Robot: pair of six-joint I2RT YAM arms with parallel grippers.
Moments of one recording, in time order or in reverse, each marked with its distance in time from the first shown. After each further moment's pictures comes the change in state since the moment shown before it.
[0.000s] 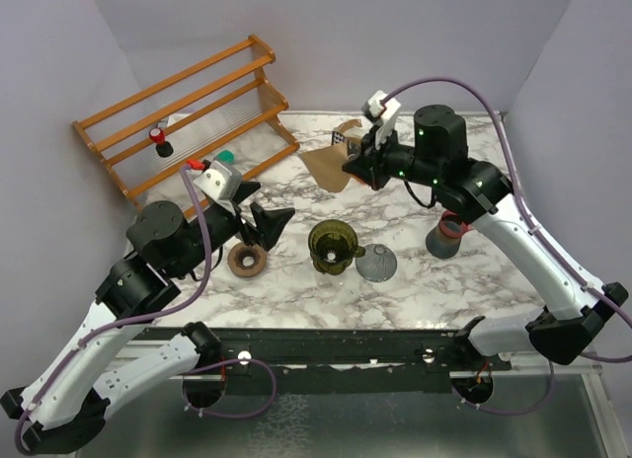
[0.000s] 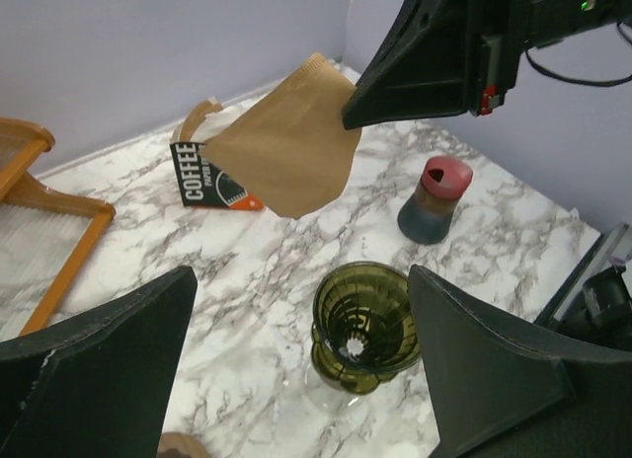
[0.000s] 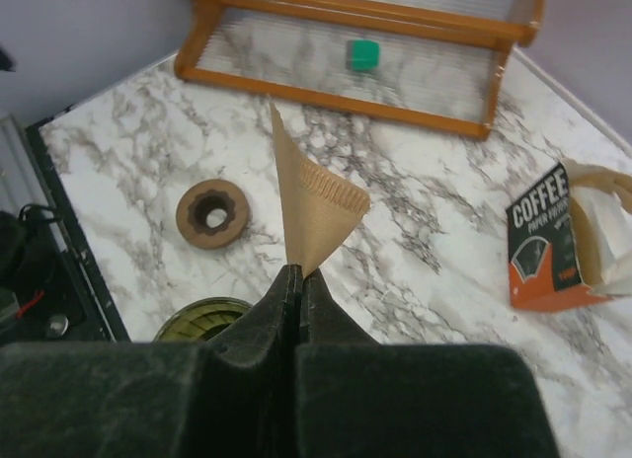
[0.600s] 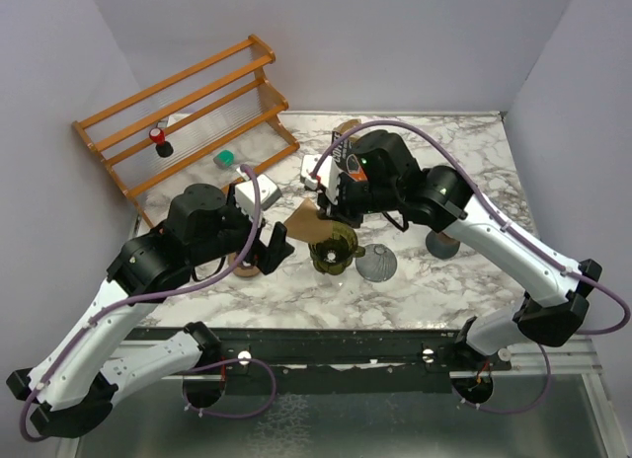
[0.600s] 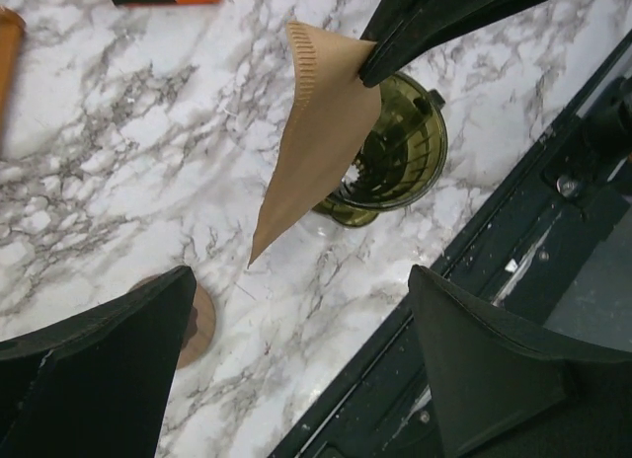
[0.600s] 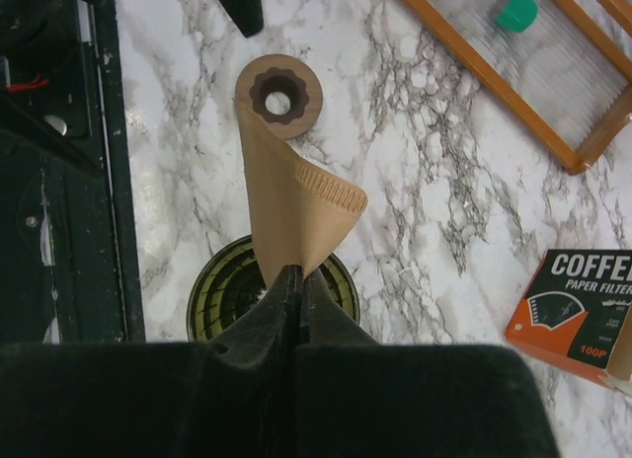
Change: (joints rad) left arm 0.000 0.134 0.150 -0.478 0.110 0.081; right arm 0.286 0.129 0.155 -0.325 0.008 -0.425
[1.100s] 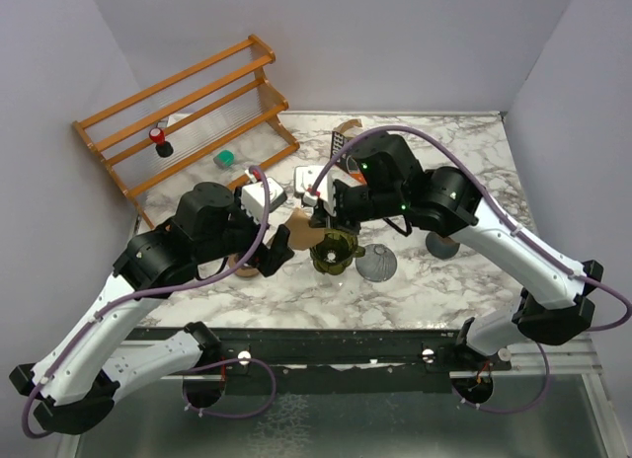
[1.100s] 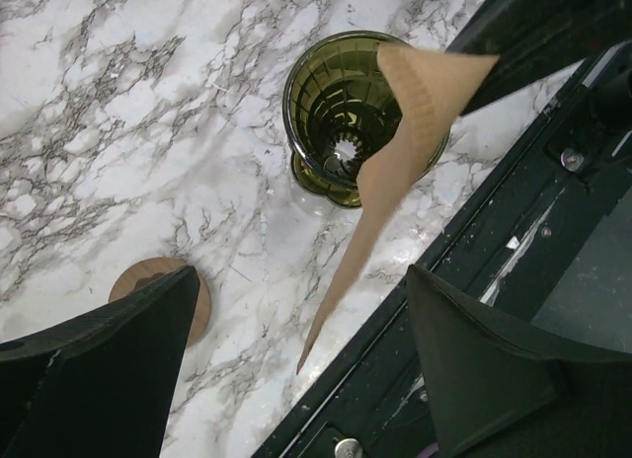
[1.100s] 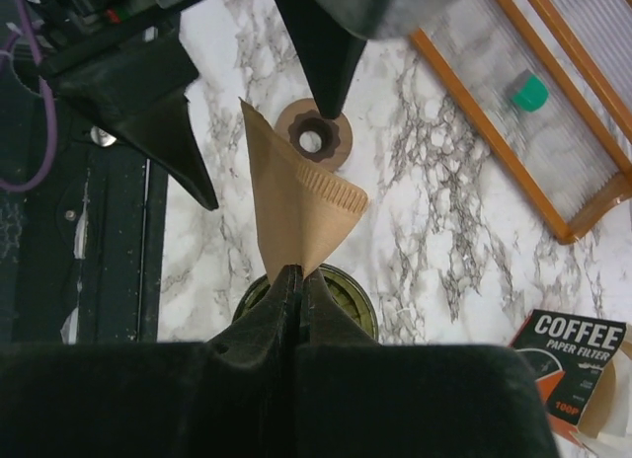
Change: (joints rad) left arm 0.000 0.038 0.000 -0.054 0.027 0.015; right arm 0.089 0.009 0.128 -0.081 -0.047 -0.081
